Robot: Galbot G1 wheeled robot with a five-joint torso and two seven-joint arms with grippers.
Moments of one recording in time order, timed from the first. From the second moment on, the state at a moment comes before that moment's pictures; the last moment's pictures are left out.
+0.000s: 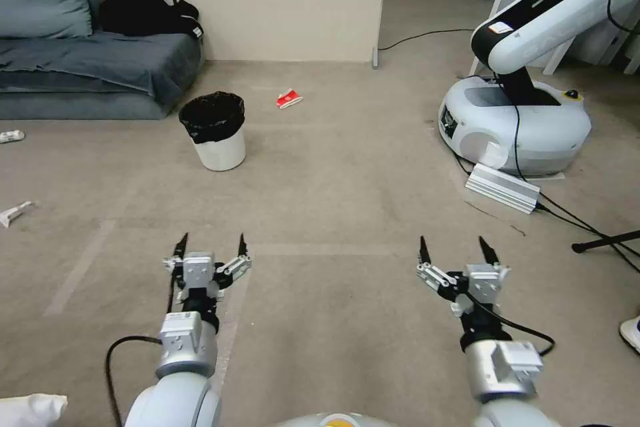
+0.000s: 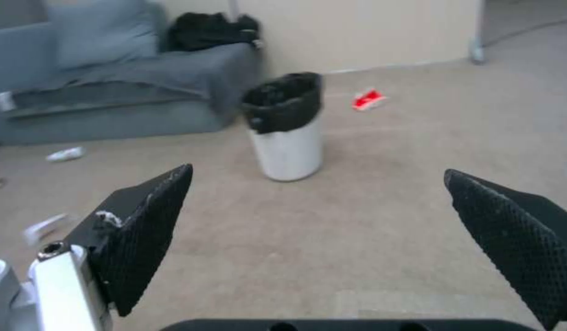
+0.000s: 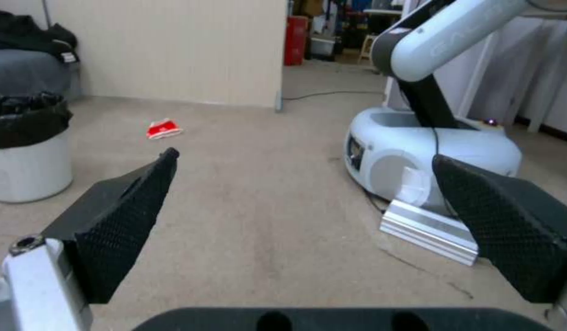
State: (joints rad) left arm 1.80 -1.56 -0.45 -2.46 0.16 0.32 -0.26; right arm -1.91 1.61 0.47 2.44 -0.15 -0.03 0.09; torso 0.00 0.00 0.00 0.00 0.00
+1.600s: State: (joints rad) left arm 1.82 -1.53 -0.44 -2.48 0.16 0.35 -0.22; right arm -1.91 1.61 0.47 2.39 -0.15 0.17 0.04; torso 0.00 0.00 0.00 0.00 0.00
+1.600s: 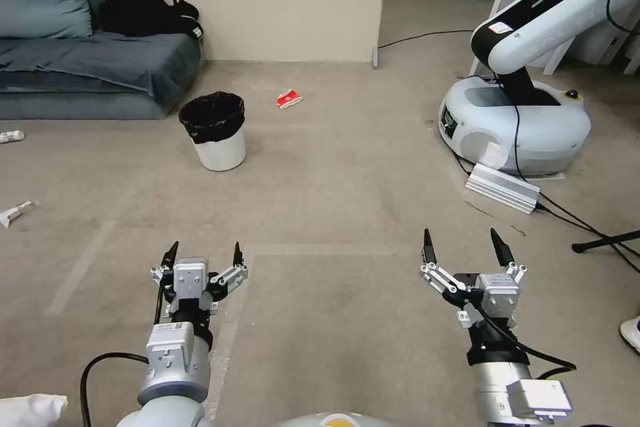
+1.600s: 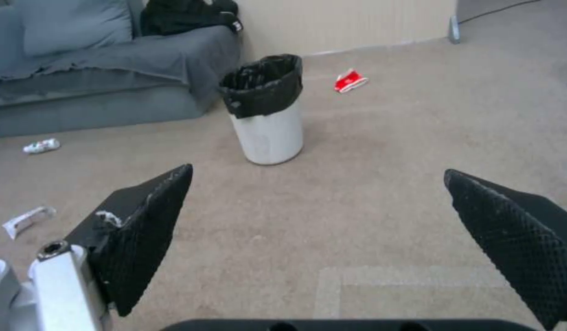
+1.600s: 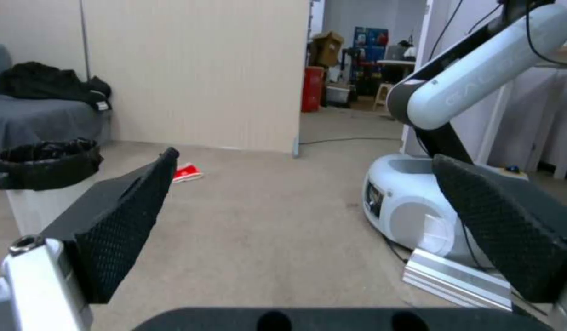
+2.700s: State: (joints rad) left arm 1.82 -1.54 -0.44 -2.48 0.14 0.35 -0.22; right arm -1.91 1.61 0.47 2.37 -0.17 0.18 0.03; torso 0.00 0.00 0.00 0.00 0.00
